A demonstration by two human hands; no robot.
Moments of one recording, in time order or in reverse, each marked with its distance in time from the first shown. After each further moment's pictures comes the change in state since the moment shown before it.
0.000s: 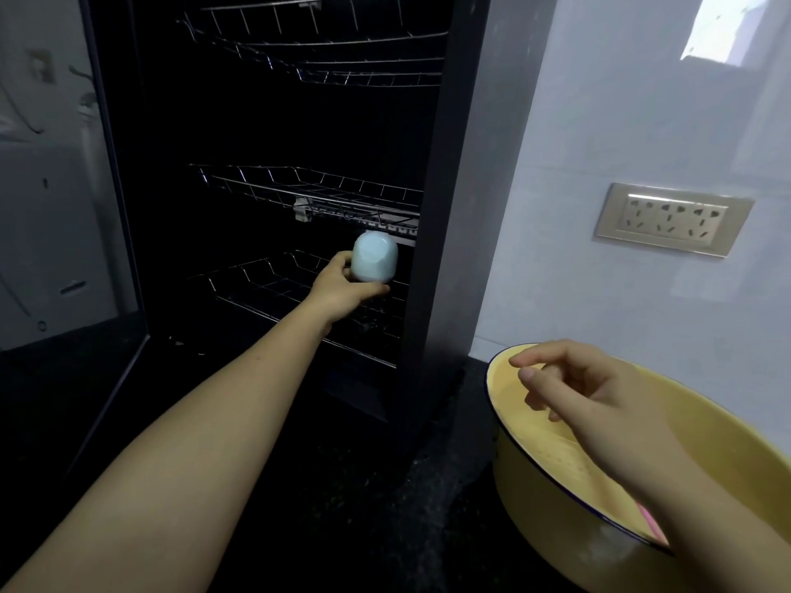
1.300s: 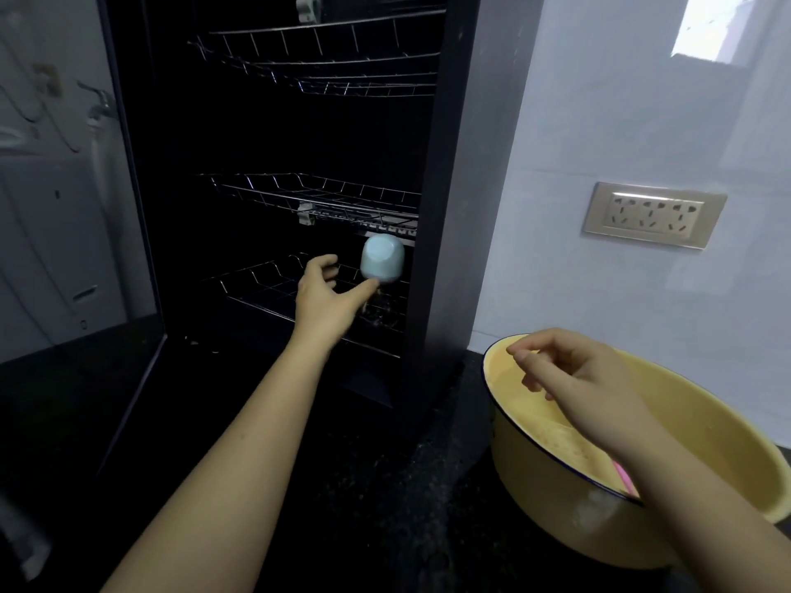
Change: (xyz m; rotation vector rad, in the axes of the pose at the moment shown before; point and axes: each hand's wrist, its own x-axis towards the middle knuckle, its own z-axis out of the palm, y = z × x) left_hand -0.069 0.021 -0.006 -0.027 0.313 0.083; right_hand 0.001 0.006 -0.002 -0.096 0.038 0.000
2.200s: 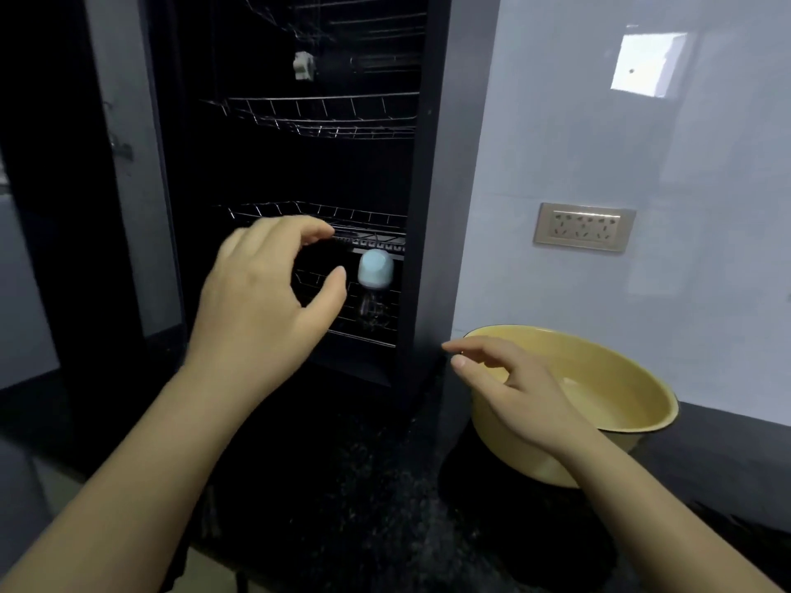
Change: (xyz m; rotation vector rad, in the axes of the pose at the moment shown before) left_hand -0.147 0.133 -0.127 0.546 0.060 0.707; right_hand -0.070 -0.046 0.020 -0.092 -0.080 -0.236
